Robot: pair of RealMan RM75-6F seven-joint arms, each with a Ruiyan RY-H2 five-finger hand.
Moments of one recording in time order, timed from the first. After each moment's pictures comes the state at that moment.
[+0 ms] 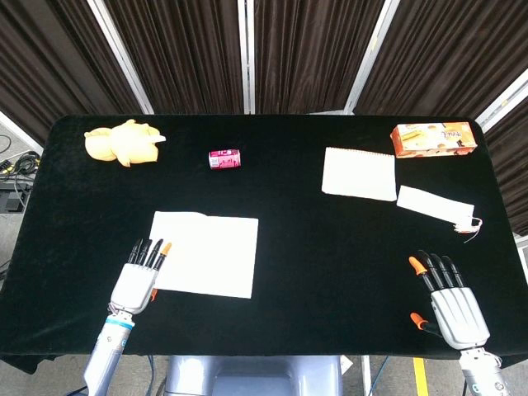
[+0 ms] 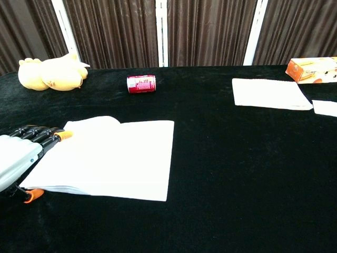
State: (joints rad) left arm -0.24 -1.75 -0.06 -1.29 1.49 1.26 0.61; right arm 0.08 -1.20 -0.03 -1.61 -1.65 1.48 -0.15
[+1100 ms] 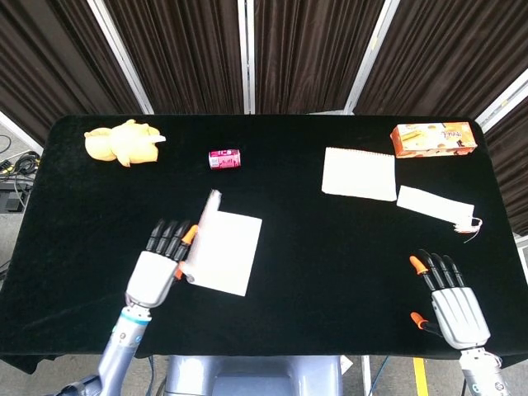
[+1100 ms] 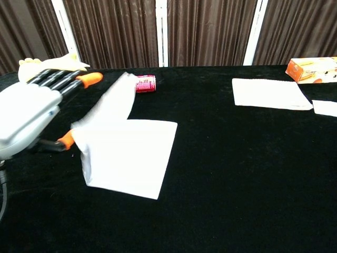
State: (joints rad) left arm -0.34 -1.80 -0.10 -1.36 1.69 1.43 0.58; right arm 0.07 -1.20 -0.02 -1.62 -1.64 1.48 -0.14
